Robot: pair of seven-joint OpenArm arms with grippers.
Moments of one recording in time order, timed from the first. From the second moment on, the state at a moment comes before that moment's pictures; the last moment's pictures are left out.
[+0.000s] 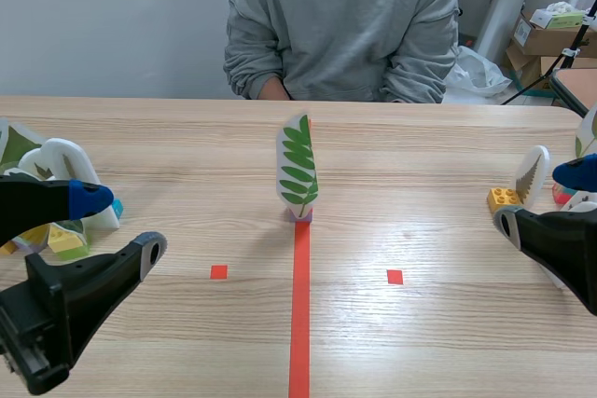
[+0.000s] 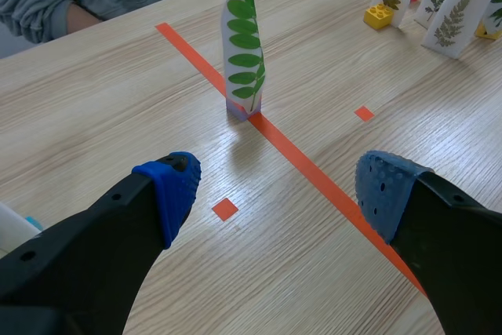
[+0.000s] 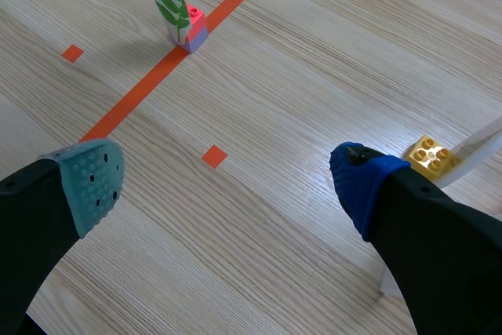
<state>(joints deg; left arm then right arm) 44.1 -27.8 -8.4 120.6 -18.6 -31.0 0.7 -32.5 28.0 24.7 112.4 34.2 45.3 -24.4</state>
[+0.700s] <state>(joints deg) 44.1 -27.8 -8.4 120.6 -18.6 -31.0 0.6 -25.8 28.7 23.9 108.1 31.8 45.3 -25.9</state>
